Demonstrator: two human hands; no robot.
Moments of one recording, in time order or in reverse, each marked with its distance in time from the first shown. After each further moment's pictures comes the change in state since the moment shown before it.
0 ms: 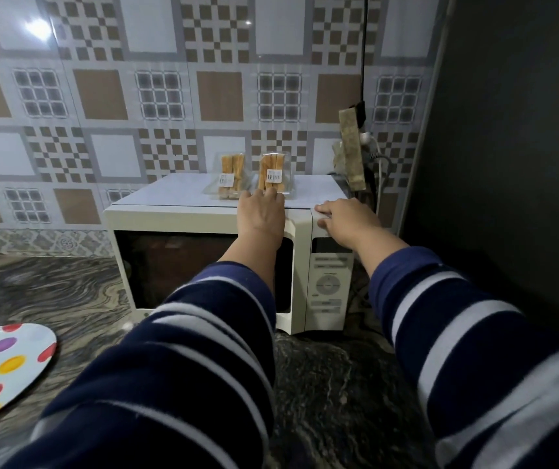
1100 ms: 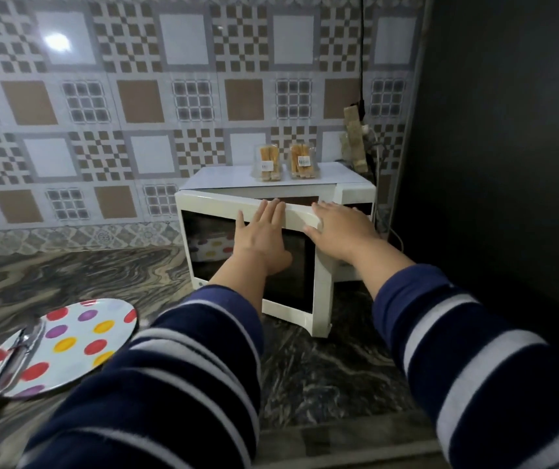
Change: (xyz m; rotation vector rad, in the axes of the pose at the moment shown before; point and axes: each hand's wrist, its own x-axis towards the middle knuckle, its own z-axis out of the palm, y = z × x) left_hand -0.161 -0.106 -0.019 -0.378 -0.198 0.130; right_hand -0.159 -0.150 0.002 -0.224 0.017 0.002
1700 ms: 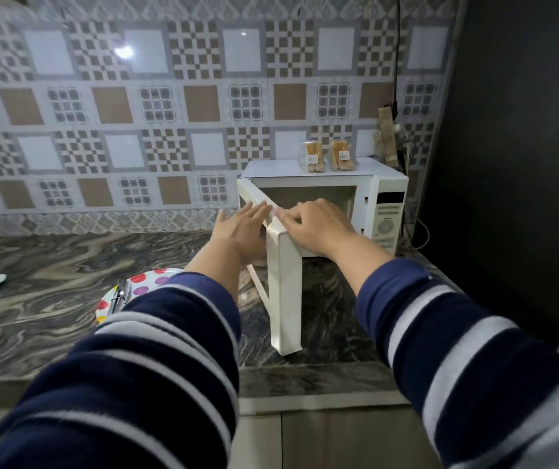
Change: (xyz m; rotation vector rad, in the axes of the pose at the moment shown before) left_hand -0.136 -0.107 -0.063 -0.036 -0.030 -0.004; right_hand -0.088 -0.149 -0.032 0.313 0.144 -0.204
